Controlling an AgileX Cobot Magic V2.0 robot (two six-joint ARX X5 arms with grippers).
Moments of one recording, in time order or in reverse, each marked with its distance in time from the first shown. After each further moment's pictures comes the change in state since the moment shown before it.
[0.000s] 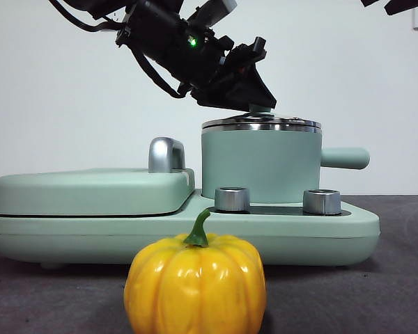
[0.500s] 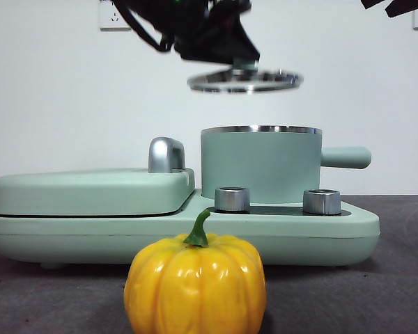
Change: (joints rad) left arm 0.010 -0.144 0.000 -0.012 -0.046 0.020; right arm 0.000 0.000 0.000 -0.014 0.000 0.000
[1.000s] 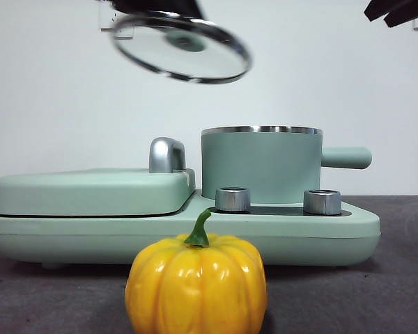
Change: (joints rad) left arm -0.002 -0.300 0.000 -0.621 -0.118 -0.006; right arm 0.020 0.000 0.000 -0.095 -0.058 -0.140
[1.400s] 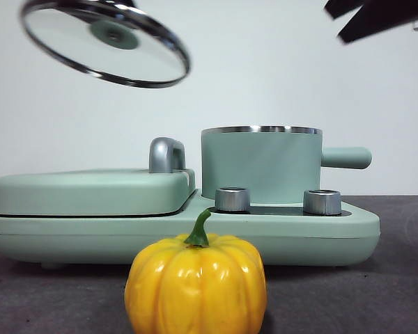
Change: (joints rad) left arm 0.001 -0.291 -0.225 -0.069 -0.122 -0.113; right arm 0.226 0.084 0.000 -0.084 -0.096 -0.029
